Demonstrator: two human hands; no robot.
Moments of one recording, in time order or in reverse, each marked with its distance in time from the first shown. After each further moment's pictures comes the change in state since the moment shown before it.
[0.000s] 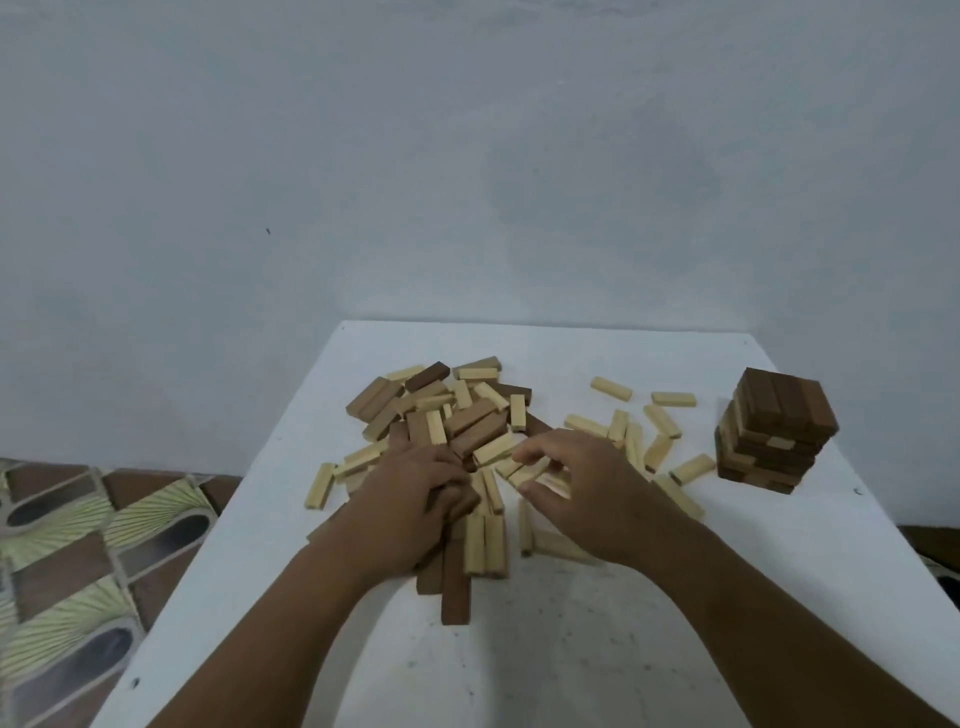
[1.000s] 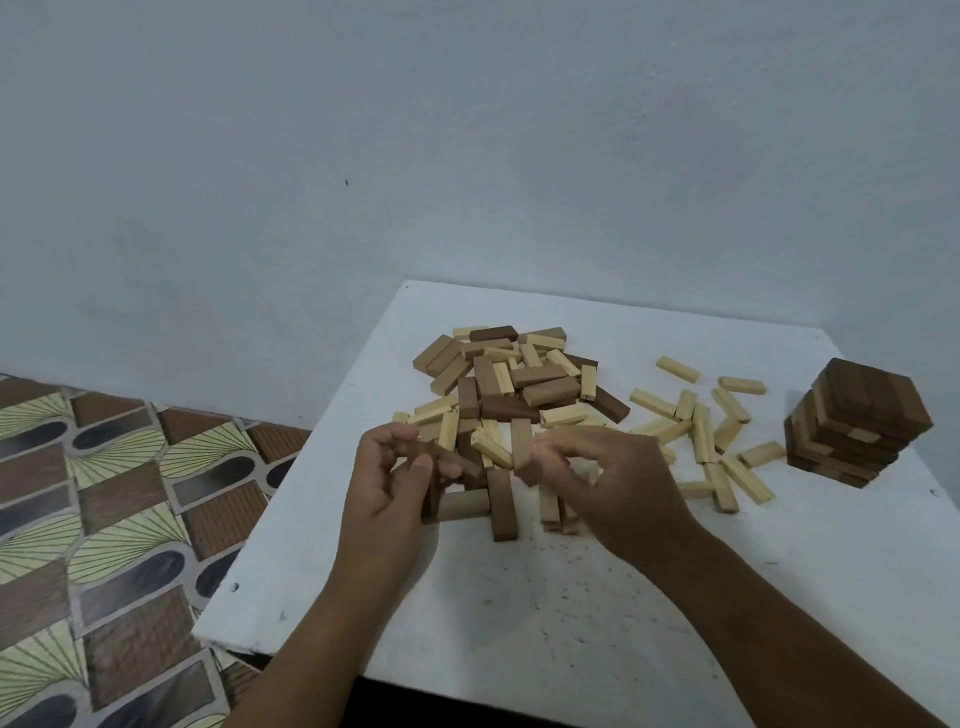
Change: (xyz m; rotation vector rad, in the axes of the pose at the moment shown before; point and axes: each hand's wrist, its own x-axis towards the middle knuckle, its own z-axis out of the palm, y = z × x) left_hand -0.081 -0.007 0.004 -1.314 0.618 -0.336; right_hand -0.011 -0.060 0.035 0.166 0.120 -0.141
